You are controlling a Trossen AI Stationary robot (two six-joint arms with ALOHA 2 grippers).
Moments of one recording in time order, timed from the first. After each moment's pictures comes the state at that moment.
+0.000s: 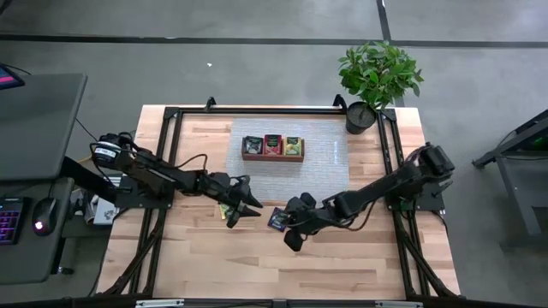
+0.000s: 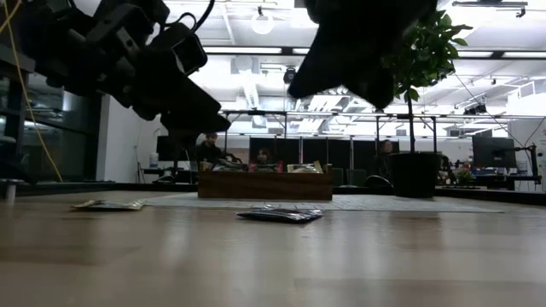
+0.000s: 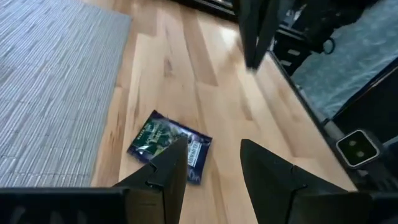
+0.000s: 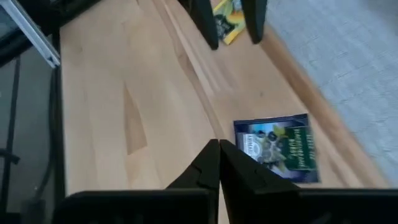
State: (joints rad) left arm -0.14 1.51 0.46 0.72 0.18 -0.33; right arm 0.39 1.73 1.11 -0.15 0.28 0.81
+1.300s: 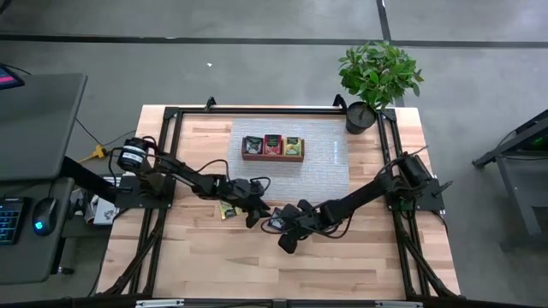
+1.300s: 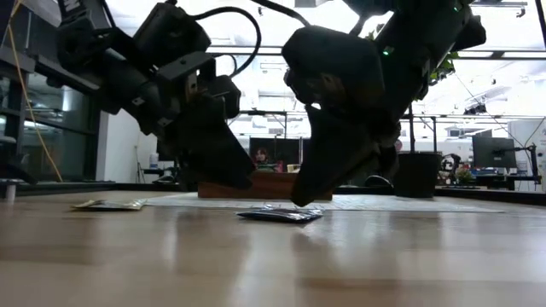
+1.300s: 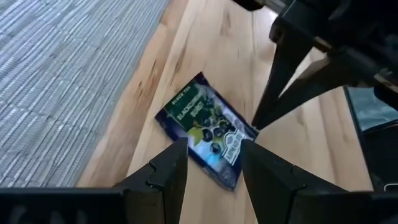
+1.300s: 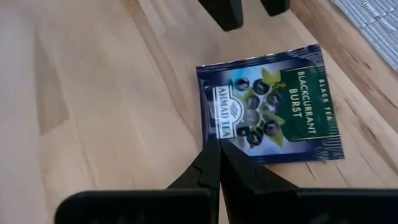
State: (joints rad) left arm -0.14 1.75 0.63 0.59 0.12 -0.61; right arm 0.37 1.95 1.11 -0.09 0.24 0.87
